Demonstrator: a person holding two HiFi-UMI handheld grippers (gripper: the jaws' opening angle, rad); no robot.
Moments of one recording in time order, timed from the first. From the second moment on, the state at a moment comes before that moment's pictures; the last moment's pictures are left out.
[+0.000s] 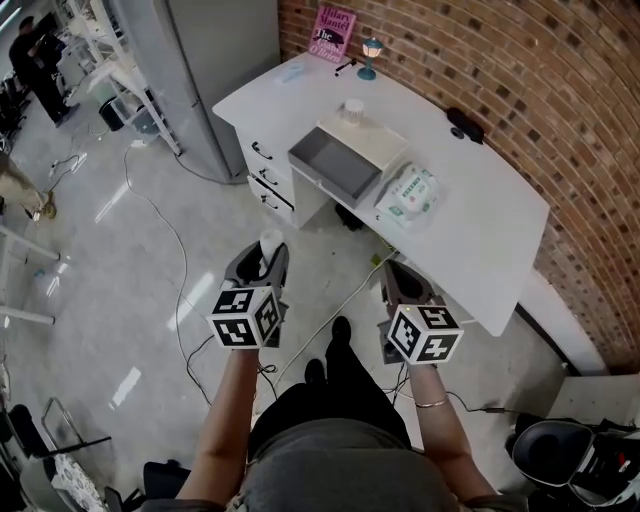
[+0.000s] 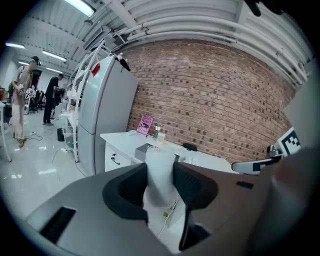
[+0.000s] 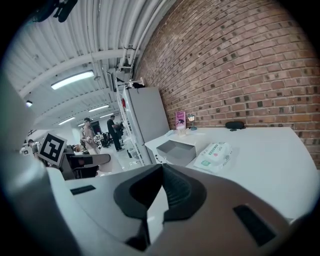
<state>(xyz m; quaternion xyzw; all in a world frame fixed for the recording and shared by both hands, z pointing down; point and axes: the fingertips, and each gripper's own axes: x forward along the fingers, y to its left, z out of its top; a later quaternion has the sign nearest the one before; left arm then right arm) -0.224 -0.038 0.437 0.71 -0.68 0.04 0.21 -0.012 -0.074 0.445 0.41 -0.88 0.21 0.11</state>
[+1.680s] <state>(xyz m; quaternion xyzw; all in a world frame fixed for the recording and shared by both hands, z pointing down) -0.185 -0.280 0.463 0.73 -0.63 0.19 0.17 0.012 -0.266 0.473 0.42 -0.86 0.25 0.12</state>
